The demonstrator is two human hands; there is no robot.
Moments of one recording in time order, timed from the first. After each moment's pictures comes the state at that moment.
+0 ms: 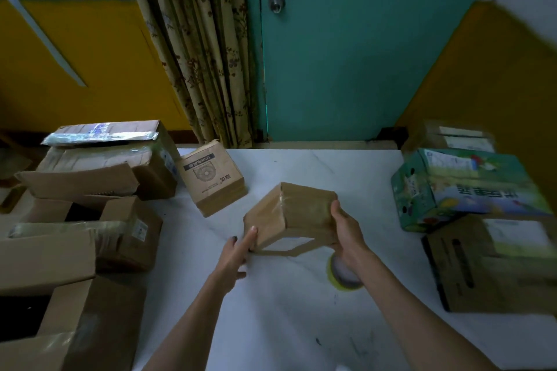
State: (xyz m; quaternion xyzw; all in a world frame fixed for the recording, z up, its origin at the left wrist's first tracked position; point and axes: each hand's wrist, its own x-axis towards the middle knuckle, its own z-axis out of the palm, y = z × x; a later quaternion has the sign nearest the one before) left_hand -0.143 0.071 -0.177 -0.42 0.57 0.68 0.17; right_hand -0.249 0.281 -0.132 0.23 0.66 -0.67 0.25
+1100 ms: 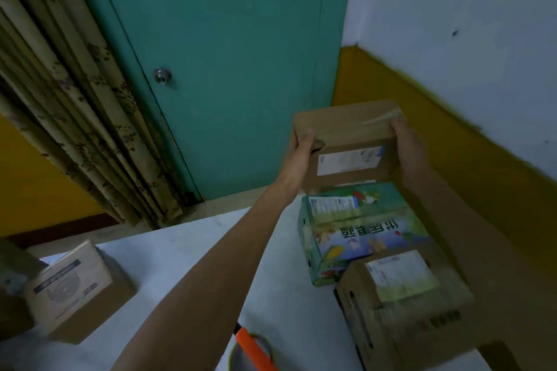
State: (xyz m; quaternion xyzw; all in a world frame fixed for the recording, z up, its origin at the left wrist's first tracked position) left_hand -0.472 0.385 0.004 -0.05 0.70 0.71 0.06; right_hand -0.497 0.596 0.017 0.19 0.69 -0.70 -0.10
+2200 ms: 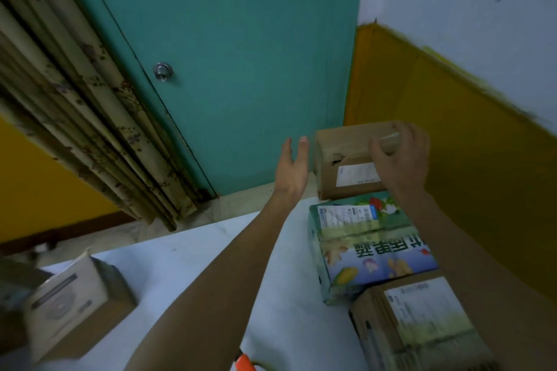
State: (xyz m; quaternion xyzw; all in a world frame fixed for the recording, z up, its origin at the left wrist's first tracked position) left_hand -0.529 0.392 -0.049 -0.13 0.75 0.65 -0.01; right_hand -0.551 0.584 -0.055 0.08 0.90 -0.35 -0.24
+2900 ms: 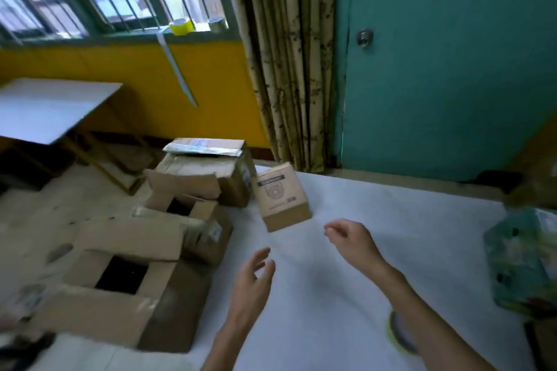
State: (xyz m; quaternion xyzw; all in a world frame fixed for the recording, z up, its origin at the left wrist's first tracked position) left_hand -0.081 0.059 -0.111 -0.40 0.75 0.52 -0.09; right_hand -0.273 0.201 -0.117 -0.19 0.82 -0.46 0.27
